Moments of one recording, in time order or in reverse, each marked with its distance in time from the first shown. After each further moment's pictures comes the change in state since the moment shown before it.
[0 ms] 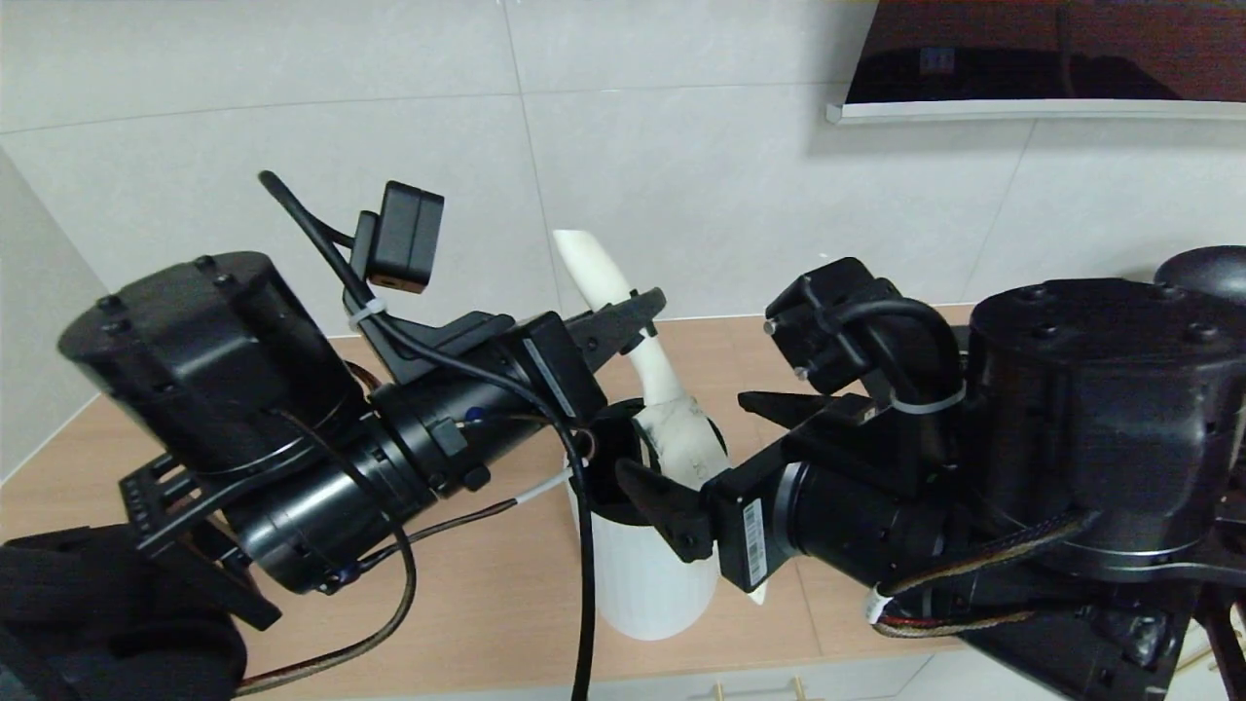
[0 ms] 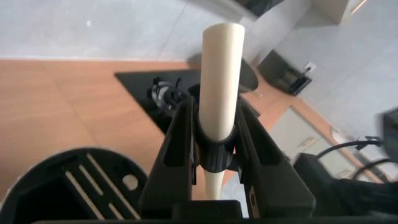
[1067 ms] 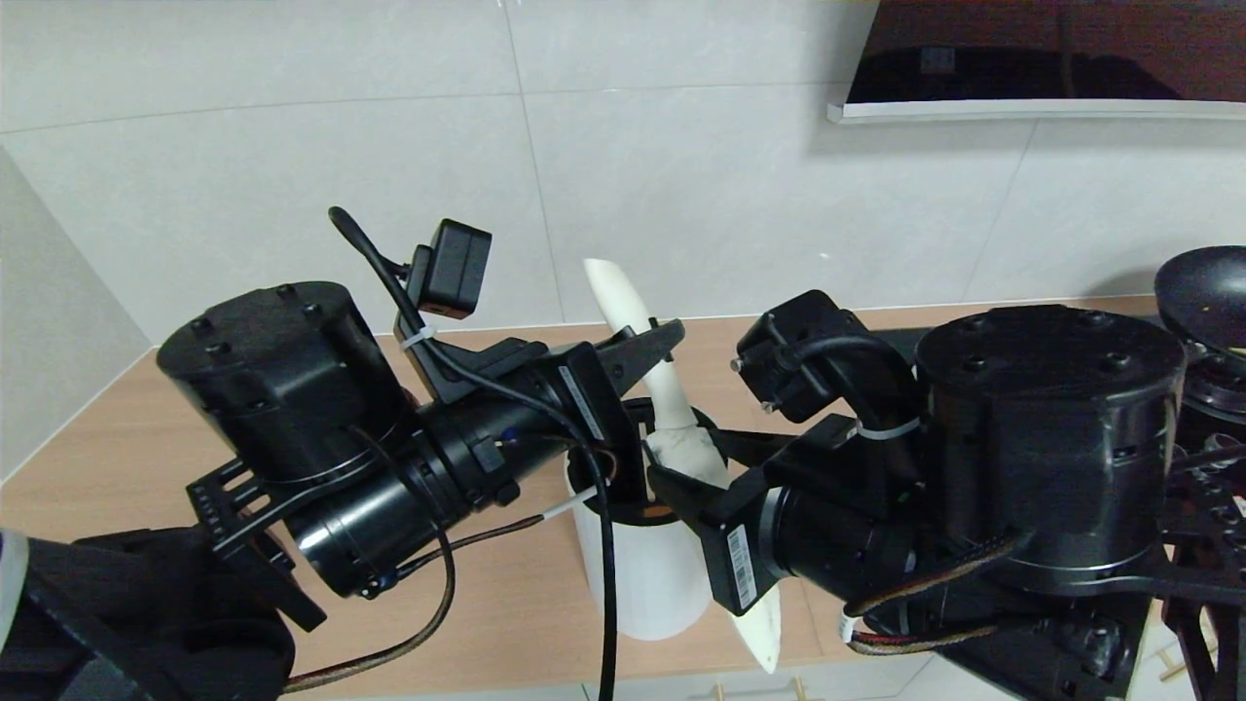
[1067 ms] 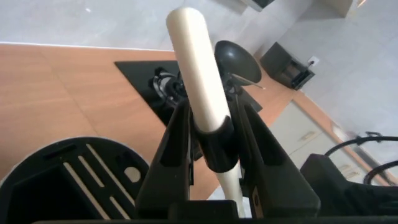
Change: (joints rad) left arm 0.001 0.066 0.003 -0.003 -0.002 -0.007; right arm 0.012 0.027 -0.007 0.043 0.000 -0.004
